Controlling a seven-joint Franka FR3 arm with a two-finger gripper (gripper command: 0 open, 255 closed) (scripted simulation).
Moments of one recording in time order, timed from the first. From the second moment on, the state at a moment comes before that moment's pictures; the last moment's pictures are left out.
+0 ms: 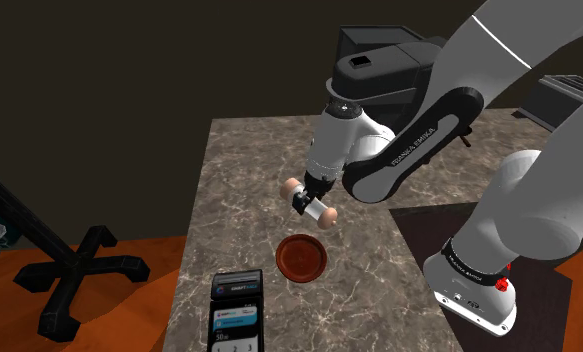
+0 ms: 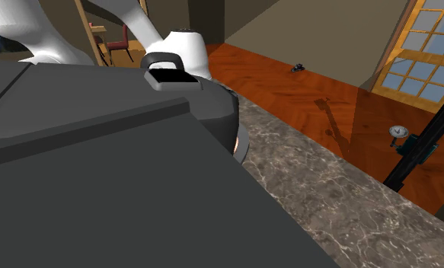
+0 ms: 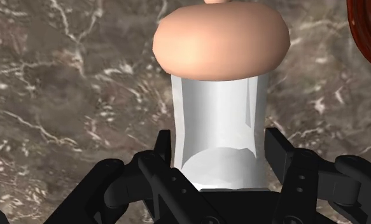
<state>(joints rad) 0.22 -0.10 0.18 -2.75 -0.12 2.81 0.56</state>
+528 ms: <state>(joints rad) 0.22 -0.11 0.18 -2.75 -0.11 2.80 0.56</state>
